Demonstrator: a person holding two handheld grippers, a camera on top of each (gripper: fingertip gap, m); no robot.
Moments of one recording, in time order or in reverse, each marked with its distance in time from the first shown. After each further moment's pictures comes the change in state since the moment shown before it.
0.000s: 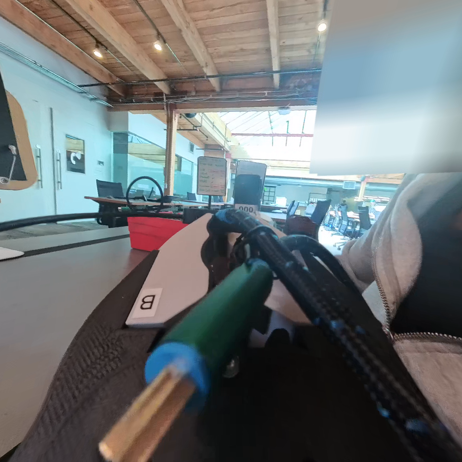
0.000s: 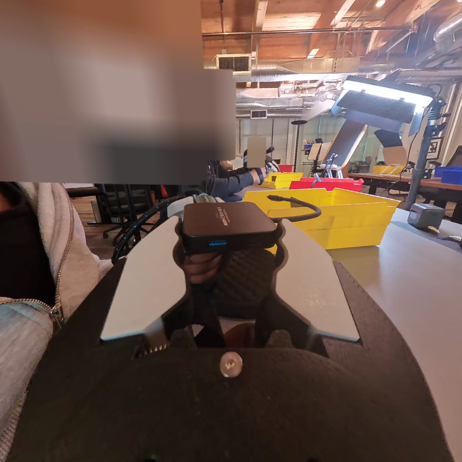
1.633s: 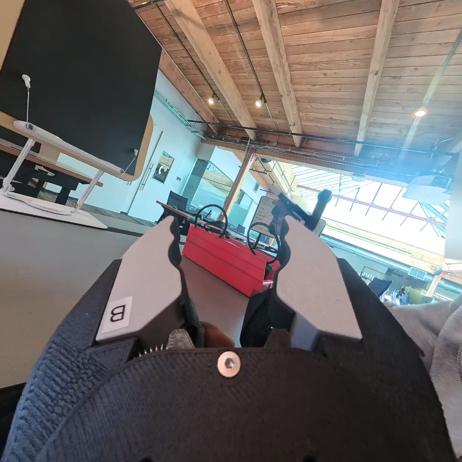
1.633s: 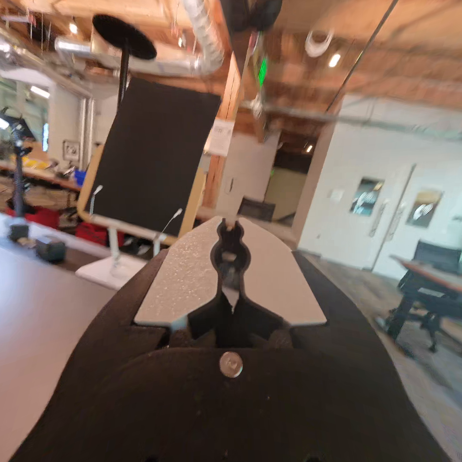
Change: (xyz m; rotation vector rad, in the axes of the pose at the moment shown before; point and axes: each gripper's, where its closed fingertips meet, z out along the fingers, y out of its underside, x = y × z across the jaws) left arm -0.063 -0.015 -0.018 0.190 -0.364 -0.168; right arm 0.199 -0.241 -0.297 -0.034 1.249 -0.644
